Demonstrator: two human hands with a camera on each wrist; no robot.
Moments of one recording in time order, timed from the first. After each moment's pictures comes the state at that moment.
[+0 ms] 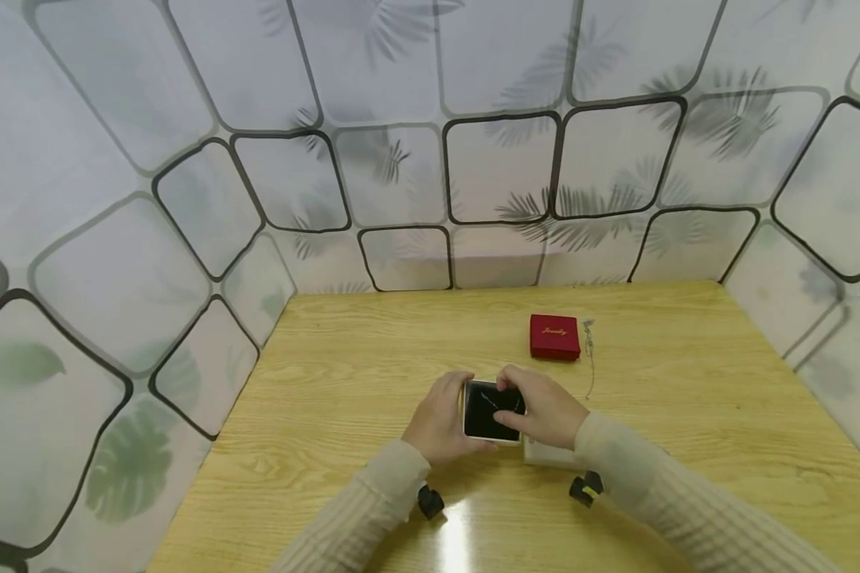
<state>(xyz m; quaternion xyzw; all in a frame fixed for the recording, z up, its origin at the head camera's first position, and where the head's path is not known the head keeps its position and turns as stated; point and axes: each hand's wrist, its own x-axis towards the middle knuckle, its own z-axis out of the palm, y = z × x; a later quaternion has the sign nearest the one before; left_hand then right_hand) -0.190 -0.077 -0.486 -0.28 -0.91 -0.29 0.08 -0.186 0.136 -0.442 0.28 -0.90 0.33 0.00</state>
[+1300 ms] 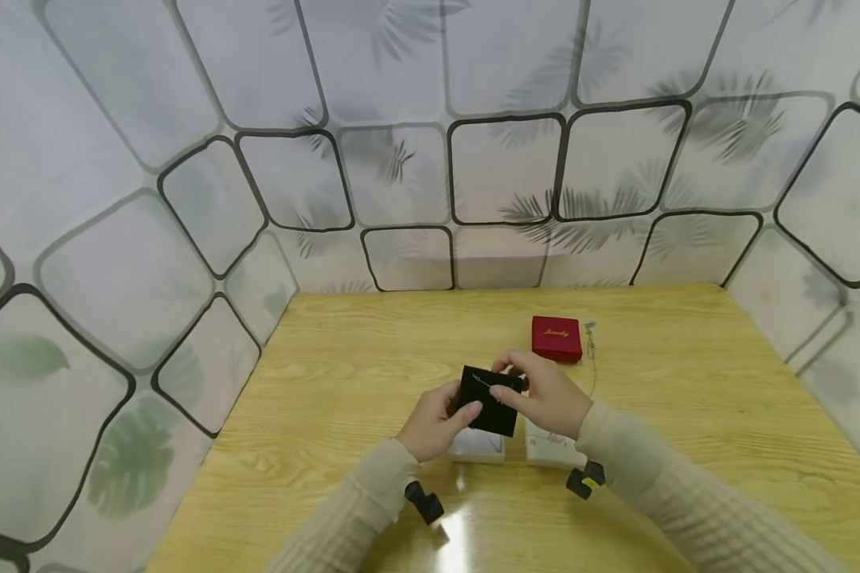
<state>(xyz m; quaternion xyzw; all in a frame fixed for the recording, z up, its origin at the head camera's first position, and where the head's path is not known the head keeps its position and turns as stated) -0.183 -0.088 -0.460 -0.27 -0.78 -0.56 -0.09 -0.191 0.135 -0.422 0.30 -0.85 0.43 0.03</state>
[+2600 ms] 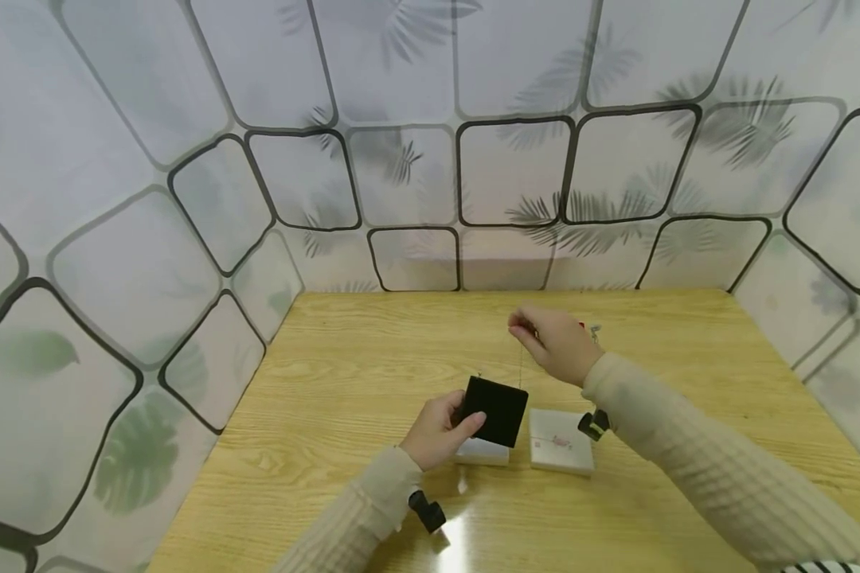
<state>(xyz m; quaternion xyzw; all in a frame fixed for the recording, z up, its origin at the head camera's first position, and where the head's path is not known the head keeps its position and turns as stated) -0.159 -0.091 -0.436 -0.28 -0.79 -0.54 -0.08 -0.239 0.144 -0.380 0.36 -0.87 0.29 0.18</state>
